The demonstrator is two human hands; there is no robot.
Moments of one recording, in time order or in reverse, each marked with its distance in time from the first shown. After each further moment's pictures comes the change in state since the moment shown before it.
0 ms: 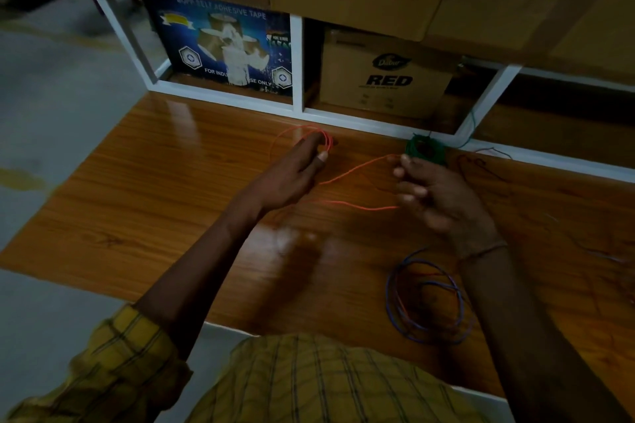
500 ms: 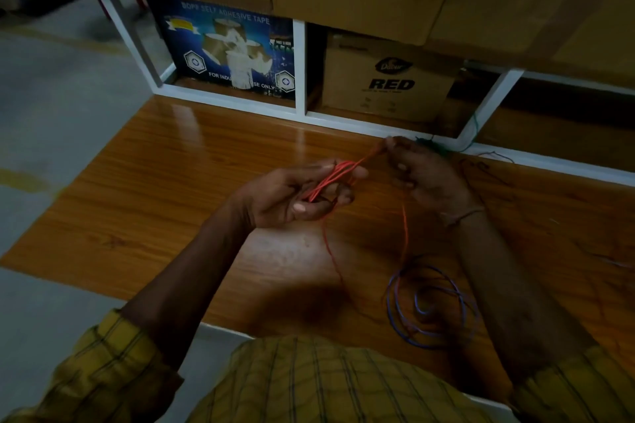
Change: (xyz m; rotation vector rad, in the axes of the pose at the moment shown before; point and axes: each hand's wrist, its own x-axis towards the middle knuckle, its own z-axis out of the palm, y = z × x) left_hand -0.017 0.017 -0.008 -1.194 -0.634 -0.097; right_hand 0.056 -0.004 -0.013 -0.334 -0.068 -0.126
